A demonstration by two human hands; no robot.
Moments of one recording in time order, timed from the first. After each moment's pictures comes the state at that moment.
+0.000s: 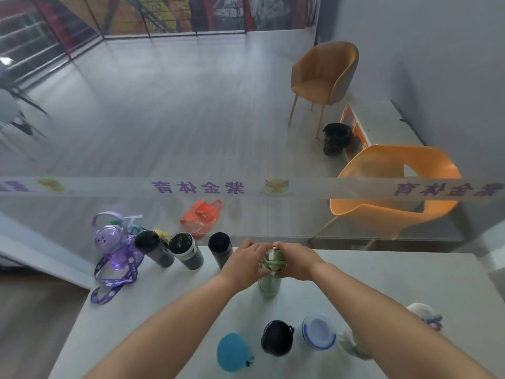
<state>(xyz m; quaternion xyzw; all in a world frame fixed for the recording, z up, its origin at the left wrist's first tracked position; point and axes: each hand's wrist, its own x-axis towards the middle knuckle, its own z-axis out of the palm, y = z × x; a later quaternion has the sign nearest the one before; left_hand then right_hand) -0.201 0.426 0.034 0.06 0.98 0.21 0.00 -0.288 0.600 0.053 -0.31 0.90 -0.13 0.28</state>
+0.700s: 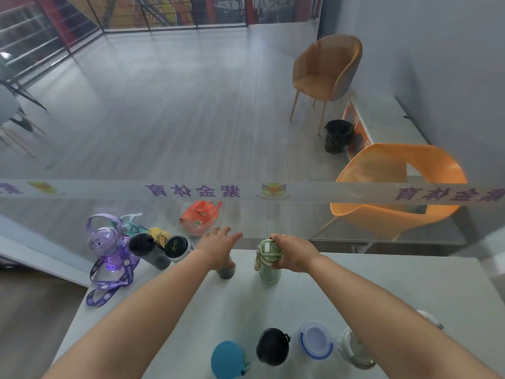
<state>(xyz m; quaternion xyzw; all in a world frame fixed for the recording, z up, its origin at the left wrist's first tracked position) -0.244 0.359 0.053 -0.02 0.98 -0.01 0.22 -0.324 0.594 0.048 -0.32 0.91 -0.13 0.24</state>
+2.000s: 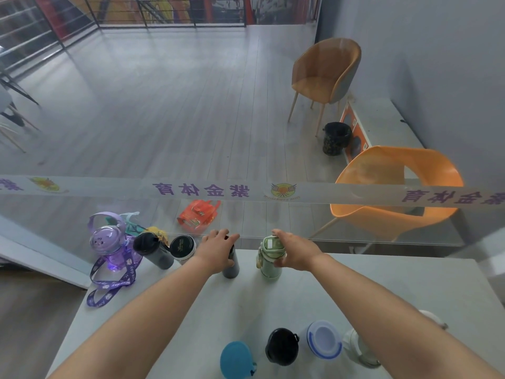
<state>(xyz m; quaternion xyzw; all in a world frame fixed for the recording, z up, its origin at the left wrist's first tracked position) -0.228 0.335 0.036 -0.04 0.98 0.03 0.19 -0.324 0.577 0.041 -0.29 0.91 -0.12 0.27</state>
